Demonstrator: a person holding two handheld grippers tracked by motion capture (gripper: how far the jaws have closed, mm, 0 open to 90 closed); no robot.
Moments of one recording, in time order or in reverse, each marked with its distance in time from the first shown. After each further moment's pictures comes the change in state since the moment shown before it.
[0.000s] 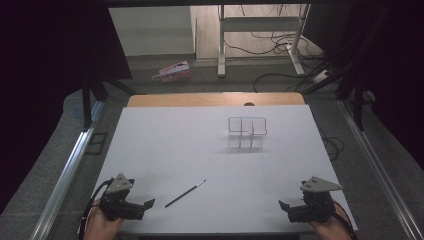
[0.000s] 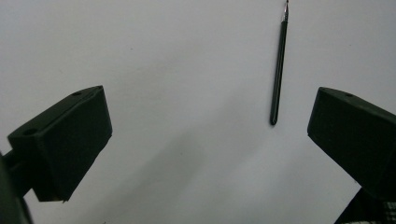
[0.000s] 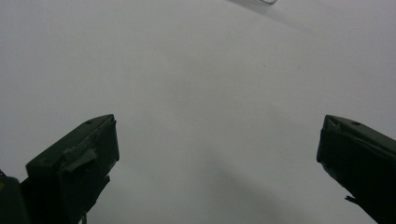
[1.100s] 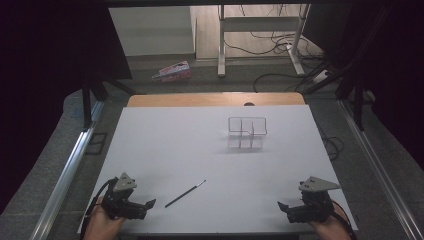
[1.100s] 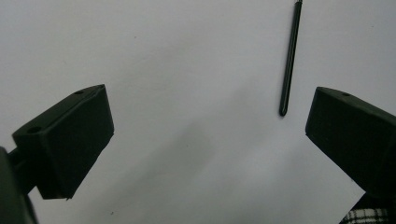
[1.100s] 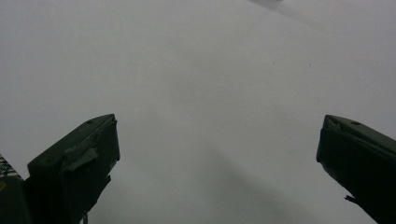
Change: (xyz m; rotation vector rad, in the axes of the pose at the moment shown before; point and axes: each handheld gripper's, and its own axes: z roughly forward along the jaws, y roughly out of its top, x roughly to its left) left arm -0.004 0.007 0.003 0.086 0.046 0.011; right arm -0.001 0.000 0.002 0.017 0.031 -0.004
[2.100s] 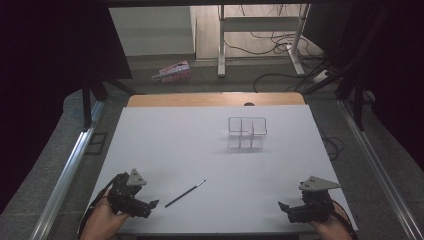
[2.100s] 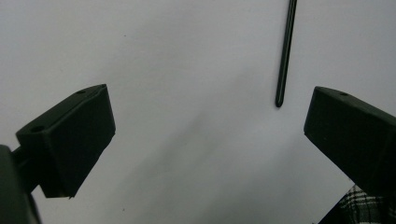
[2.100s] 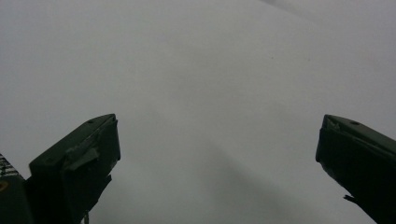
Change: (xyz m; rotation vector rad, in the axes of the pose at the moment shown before) left arm -0.012 0.029 0.003 0.163 0.024 0.116; right arm -0.001 0.000 -0.001 0.019 -0.001 0.008
